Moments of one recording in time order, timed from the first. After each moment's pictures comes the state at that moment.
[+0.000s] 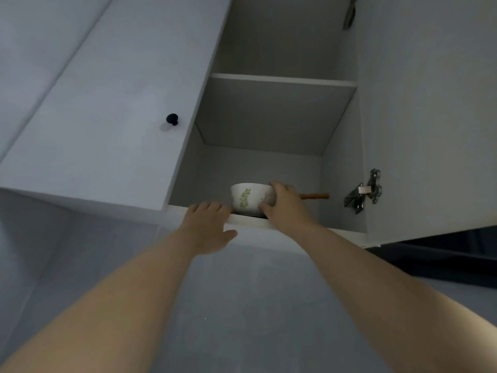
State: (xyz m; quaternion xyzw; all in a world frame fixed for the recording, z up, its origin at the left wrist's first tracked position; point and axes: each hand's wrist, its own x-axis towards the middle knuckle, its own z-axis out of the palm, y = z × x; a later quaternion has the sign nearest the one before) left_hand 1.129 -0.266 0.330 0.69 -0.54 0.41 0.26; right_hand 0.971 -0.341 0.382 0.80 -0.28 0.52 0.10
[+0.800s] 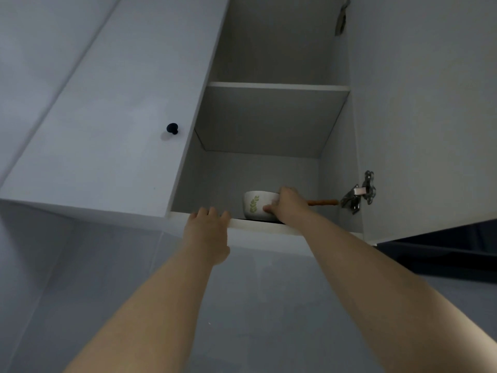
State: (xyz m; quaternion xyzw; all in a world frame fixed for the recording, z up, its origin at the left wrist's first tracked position) left_hand 1.112 -0.257 0.322 0.73 -0.47 0.44 0.23; right_hand 0.974 -0.359 0.411 0.79 -0.38 0.46 0.10
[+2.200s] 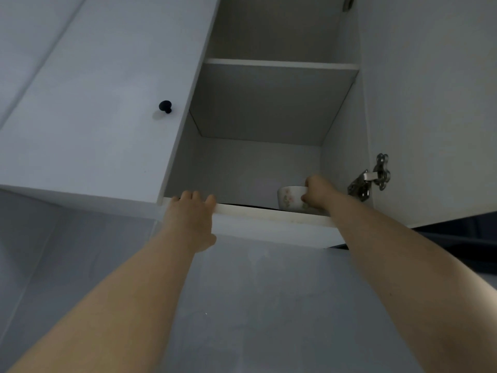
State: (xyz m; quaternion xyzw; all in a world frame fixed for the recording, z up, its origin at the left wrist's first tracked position) left_hand 1.135 -0.257 0.323 0.74 -0.45 0.46 0.21; right_hand 0.934 -0.410 0.434 0.77 -0.45 0.41 0.19
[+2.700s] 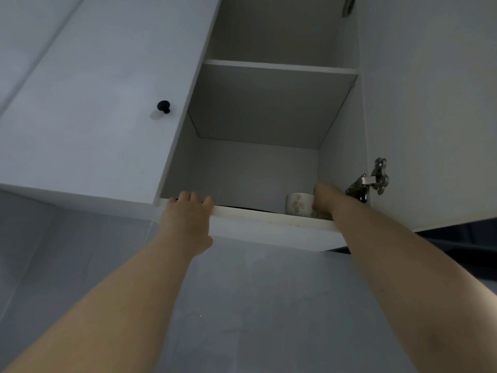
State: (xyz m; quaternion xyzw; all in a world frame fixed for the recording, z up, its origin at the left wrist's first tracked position) left_hand 1.136 -0.261 0.322 0.73 -0.43 0.48 0.20; right_hand 0.918 -0.410 0.435 0.75 -0.52 0.31 0.25
